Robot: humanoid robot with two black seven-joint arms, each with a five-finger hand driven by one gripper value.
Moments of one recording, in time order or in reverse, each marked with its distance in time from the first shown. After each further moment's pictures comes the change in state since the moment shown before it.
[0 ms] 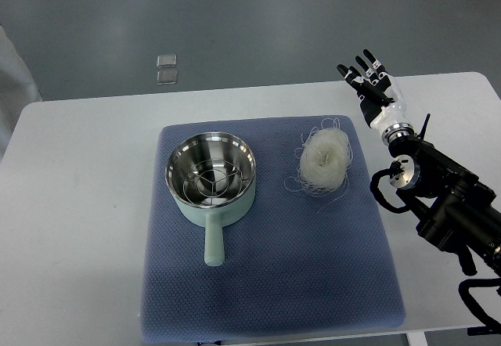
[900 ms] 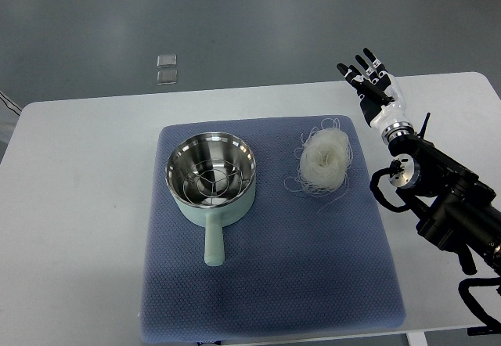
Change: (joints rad) left arm 0.000 0.000 0.000 0.002 0.000 -0.001 -0.002; right arm 0.003 0.000 0.001 0.000 0.000 0.000 0.000
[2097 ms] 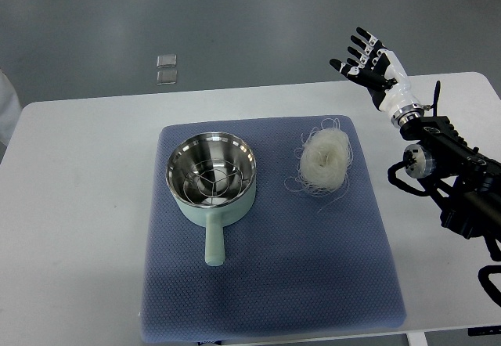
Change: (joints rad) left arm -0.008 0.000 -0.001 0.000 0.000 0.000 0.000; right arm 0.047 -0.110 -0.072 0.052 -0.379 0.004 -0.007
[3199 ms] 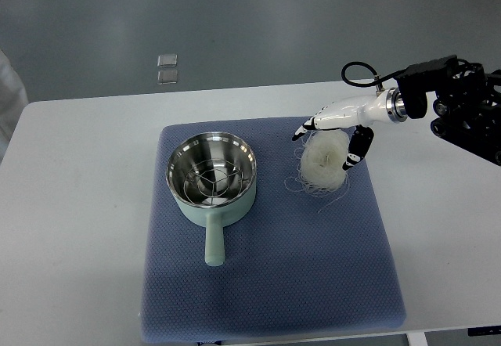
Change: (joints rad) left arm 0.000 0.000 0.002 0.000 0.000 0.000 0.000; right arm 0.393 -0.297 -0.670 0.329 -1.106 0.323 -0.009
